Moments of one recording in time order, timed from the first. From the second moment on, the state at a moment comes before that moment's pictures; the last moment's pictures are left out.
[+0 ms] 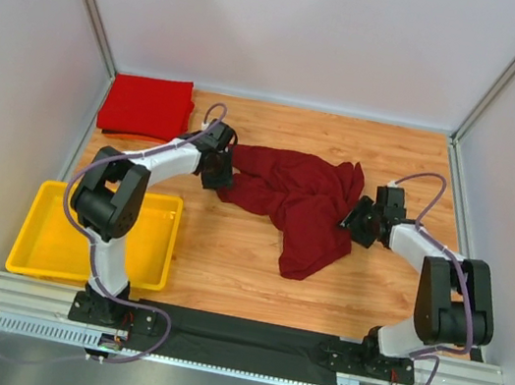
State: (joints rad) left arm -0.42 1.85 1.26 -0.47 -0.01 -0.63; right arm 0.11 1.50 0.72 -0.21 -0.13 0.65
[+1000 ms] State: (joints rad) left arm -0.49 1.54 1.18 -0.66 0.02 -0.52; right arm 0.08 1.29 0.99 -0.78 0.29 0.54
